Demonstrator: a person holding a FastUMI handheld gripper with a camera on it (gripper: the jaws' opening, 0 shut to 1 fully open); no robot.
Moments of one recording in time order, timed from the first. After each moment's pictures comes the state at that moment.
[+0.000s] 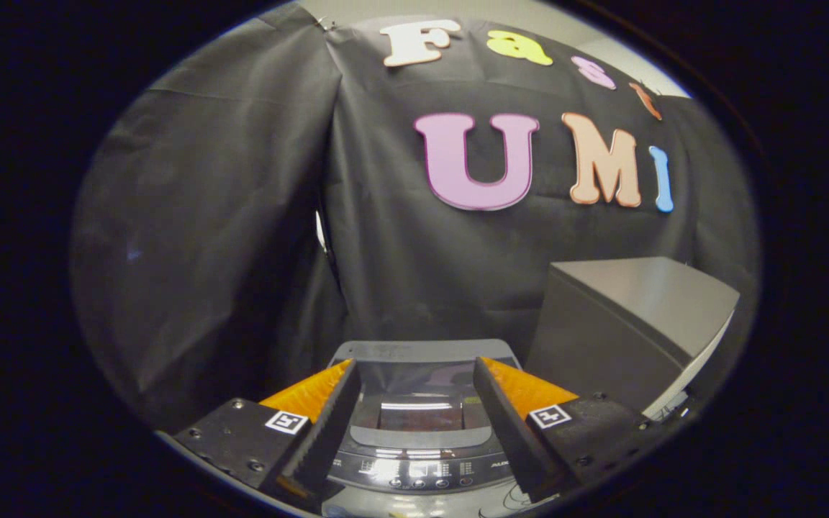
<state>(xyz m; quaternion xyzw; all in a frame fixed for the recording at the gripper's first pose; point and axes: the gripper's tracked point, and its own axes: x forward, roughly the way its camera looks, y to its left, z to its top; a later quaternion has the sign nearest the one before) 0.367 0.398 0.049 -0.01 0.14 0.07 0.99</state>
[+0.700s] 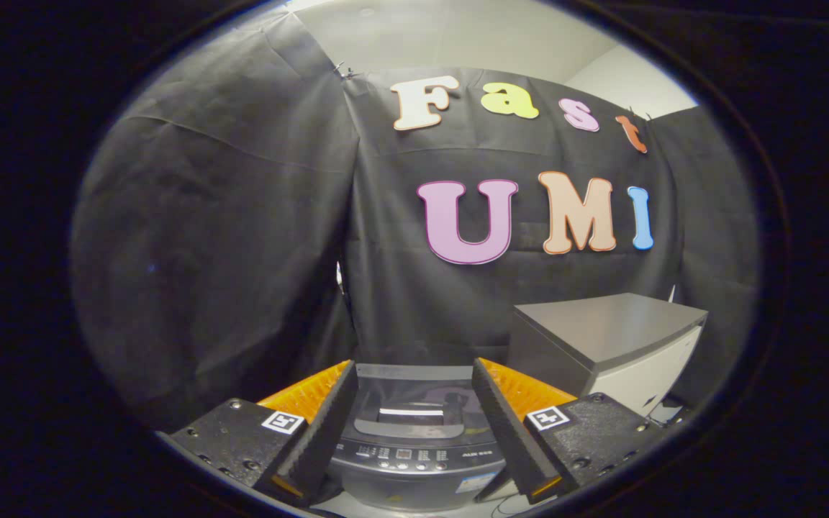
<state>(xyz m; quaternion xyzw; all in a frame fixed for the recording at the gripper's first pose) 0.254 0.349 0.097 -0.02 0.04 0.08 1.00</state>
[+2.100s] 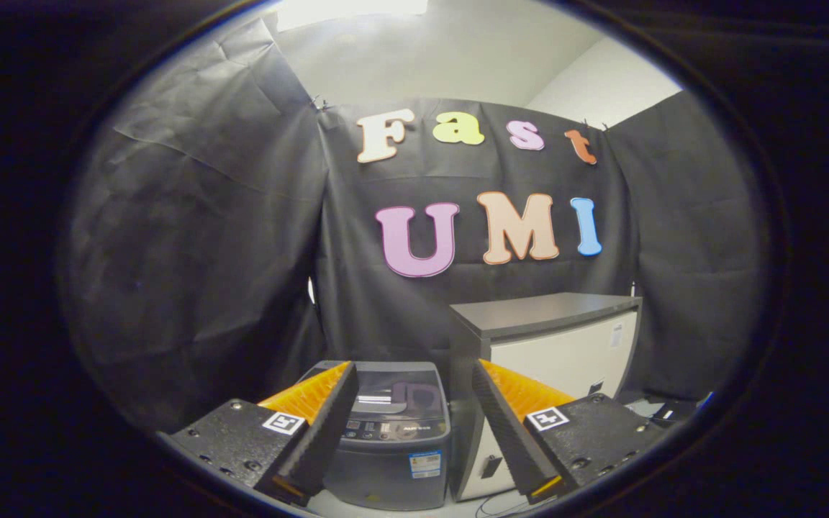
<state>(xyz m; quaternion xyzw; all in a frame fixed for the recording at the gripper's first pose) 0.171 0.241 0.070 0.00 -0.01 0.03 1.00</state>
